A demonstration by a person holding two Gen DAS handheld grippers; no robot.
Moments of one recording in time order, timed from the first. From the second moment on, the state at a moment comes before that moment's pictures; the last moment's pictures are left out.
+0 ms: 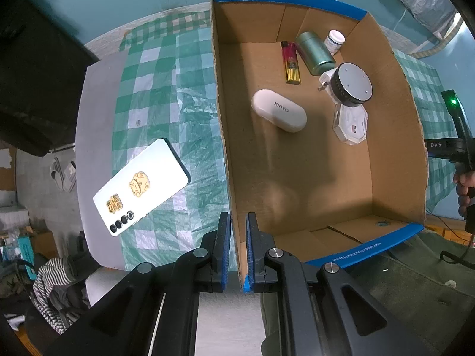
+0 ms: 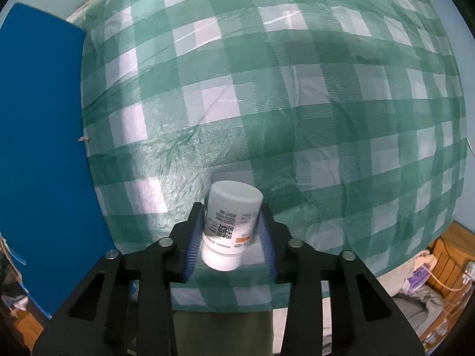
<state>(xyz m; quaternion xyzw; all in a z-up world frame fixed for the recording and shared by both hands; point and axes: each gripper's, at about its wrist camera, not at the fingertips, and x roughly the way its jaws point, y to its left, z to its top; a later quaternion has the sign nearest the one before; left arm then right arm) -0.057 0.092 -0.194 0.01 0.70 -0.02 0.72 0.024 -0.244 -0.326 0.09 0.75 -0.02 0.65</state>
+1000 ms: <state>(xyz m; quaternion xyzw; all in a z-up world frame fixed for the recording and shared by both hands) -0.060 0.093 -0.195 0.01 0.70 -0.02 0.72 0.040 -0.154 -0.226 -0.03 0.70 0.08 0.71</state>
